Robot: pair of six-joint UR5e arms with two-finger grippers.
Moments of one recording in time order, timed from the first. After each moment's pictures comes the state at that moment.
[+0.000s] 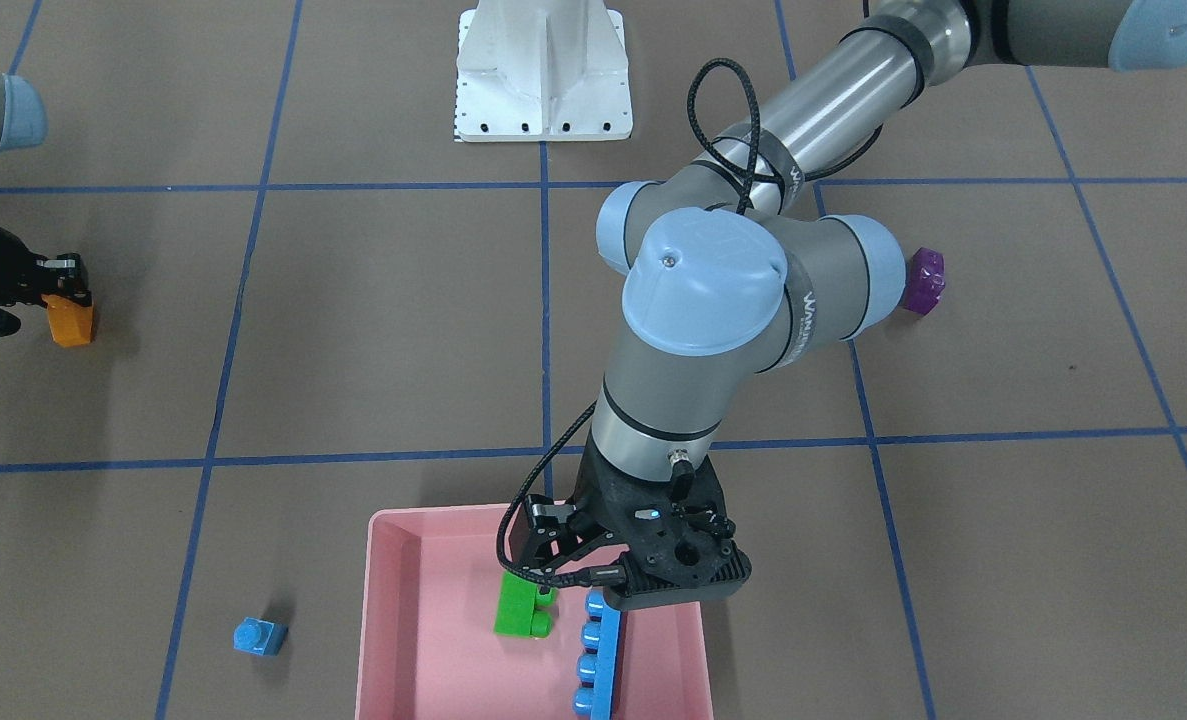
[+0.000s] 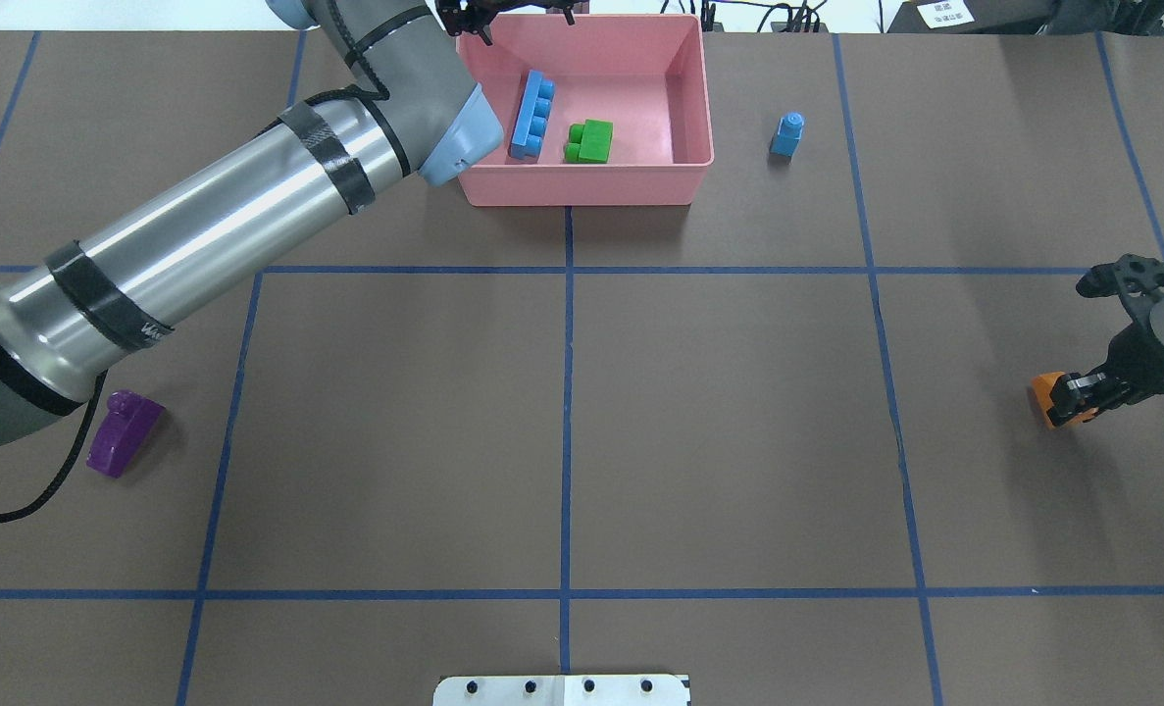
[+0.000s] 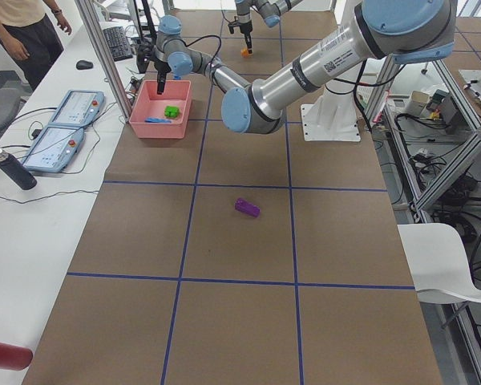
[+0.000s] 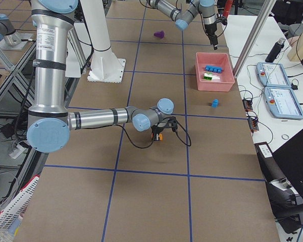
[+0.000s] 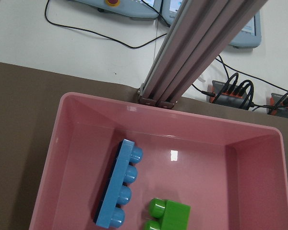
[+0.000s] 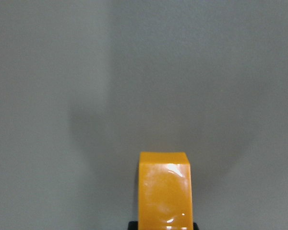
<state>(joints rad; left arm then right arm) -0.89 -2.71 -1.00 -2.01 -1.93 -1.19 1.00 -1.65 1.72 -1.26 2.33 0.53</state>
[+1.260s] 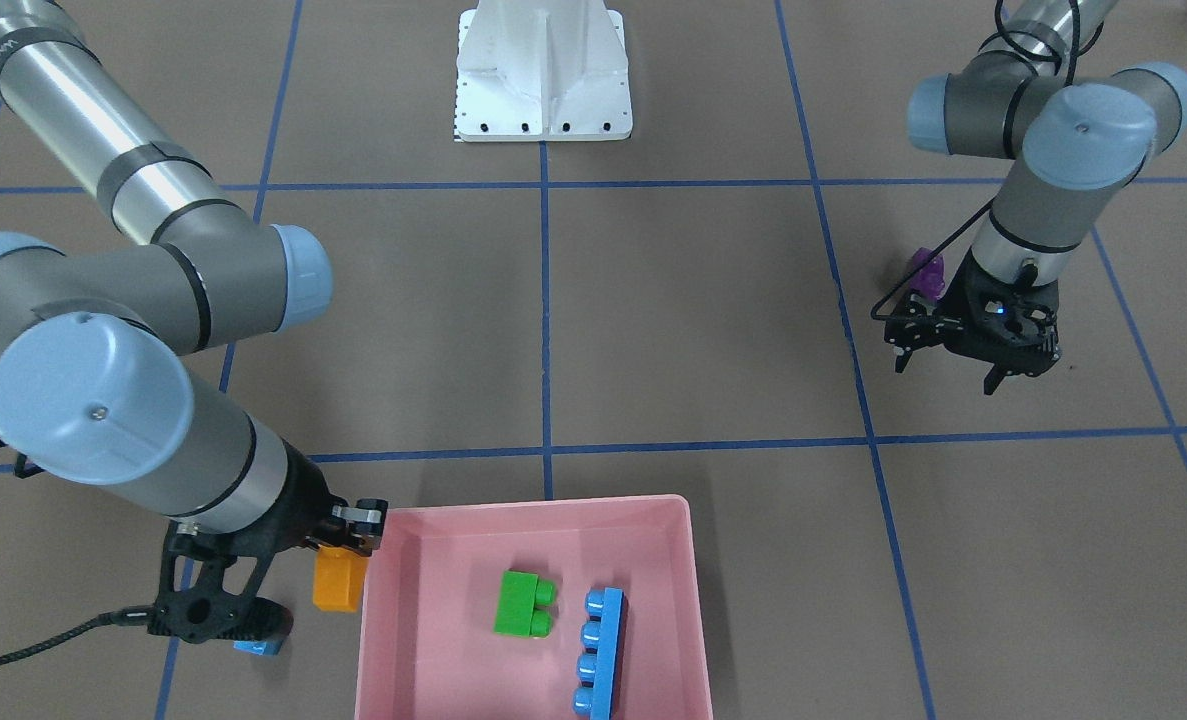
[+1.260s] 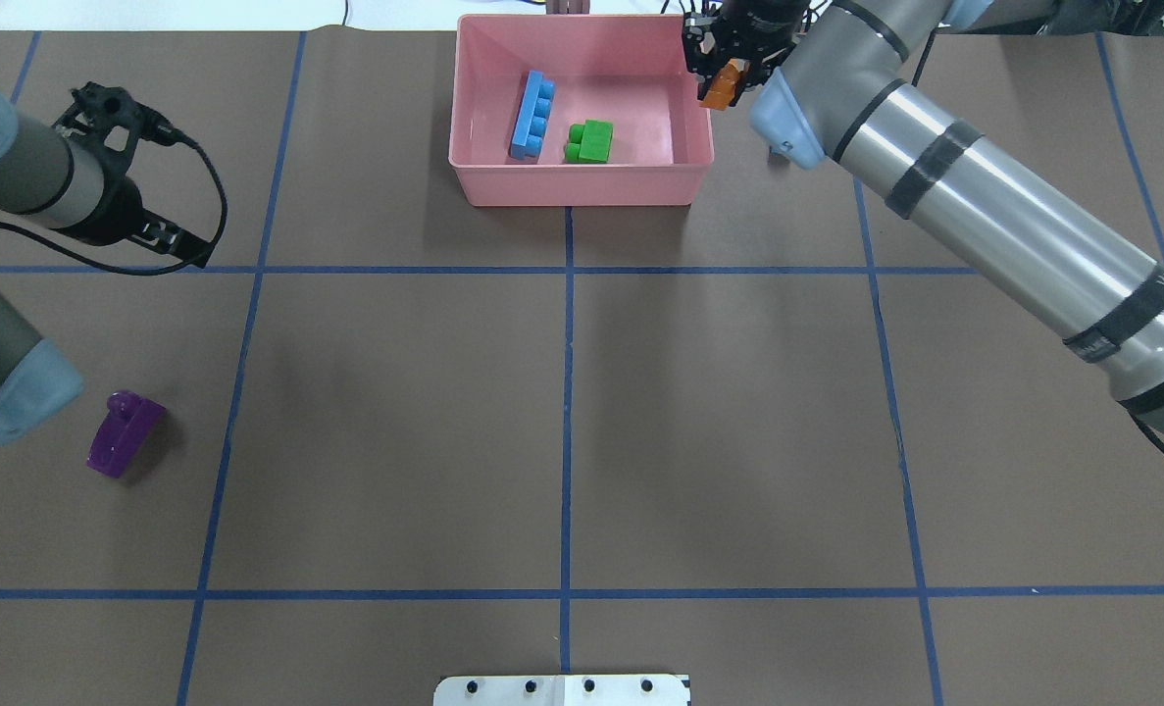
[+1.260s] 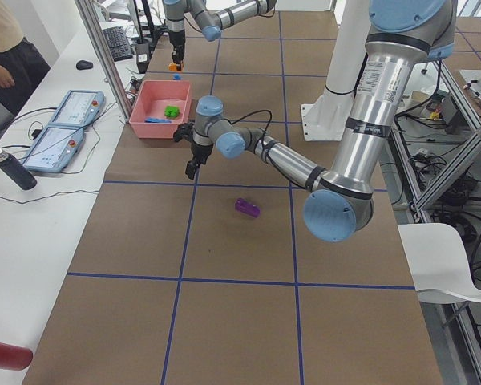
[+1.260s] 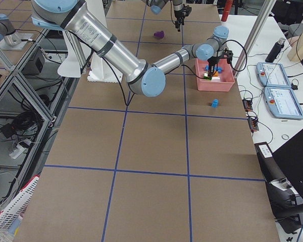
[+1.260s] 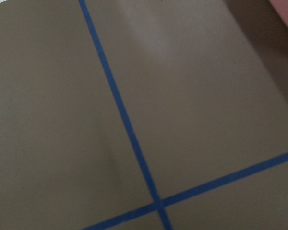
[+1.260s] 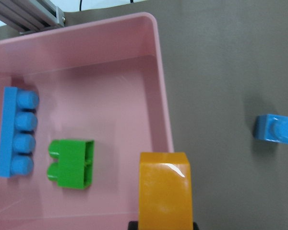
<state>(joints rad) -0.93 -1.78 -1.78 -1.84 -1.95 -0.45 0.97 -0.58 1.02 -1.29 2.20 1.03</state>
